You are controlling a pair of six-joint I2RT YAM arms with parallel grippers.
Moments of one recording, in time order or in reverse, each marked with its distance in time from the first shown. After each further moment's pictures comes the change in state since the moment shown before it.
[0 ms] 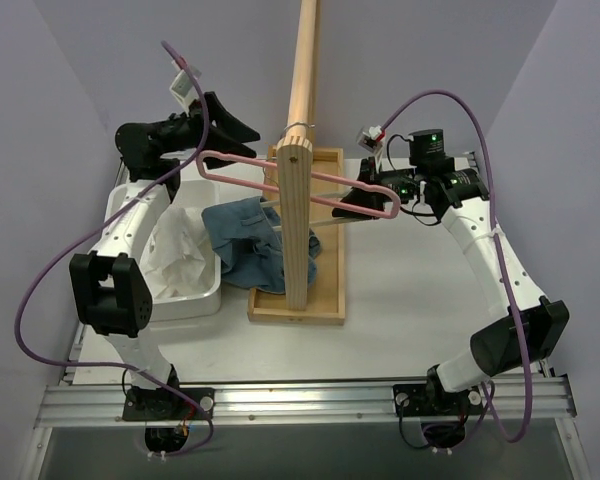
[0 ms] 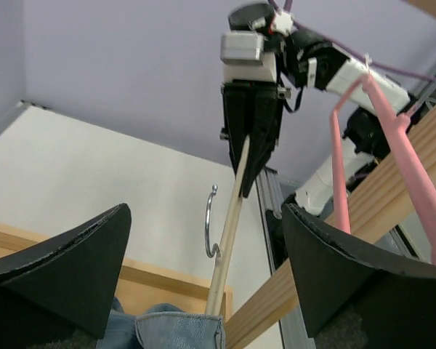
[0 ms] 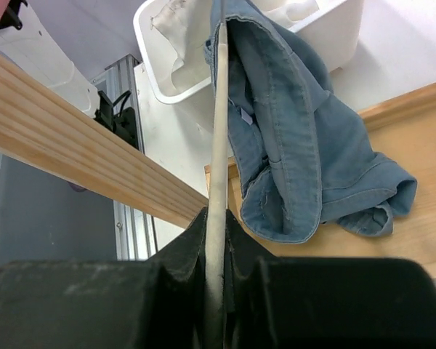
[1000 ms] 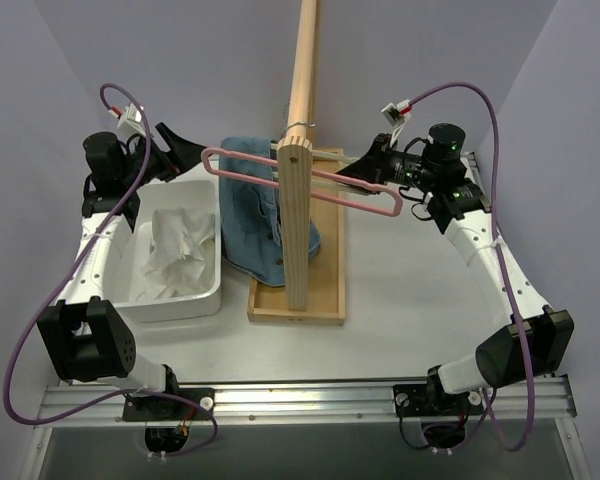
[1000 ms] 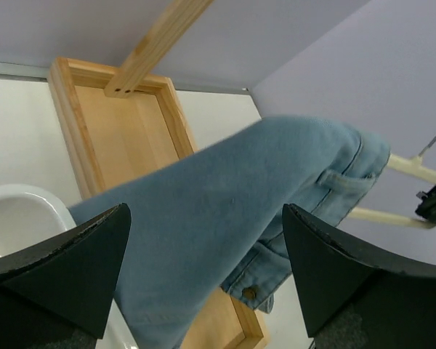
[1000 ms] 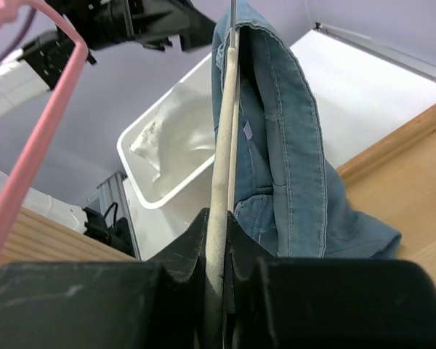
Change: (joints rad) left arm 0.226 -0.294 -0.282 -1.023 -0.592 0.579; right arm -0.047 -0.074 -0.166 0.608 0.159 0.569
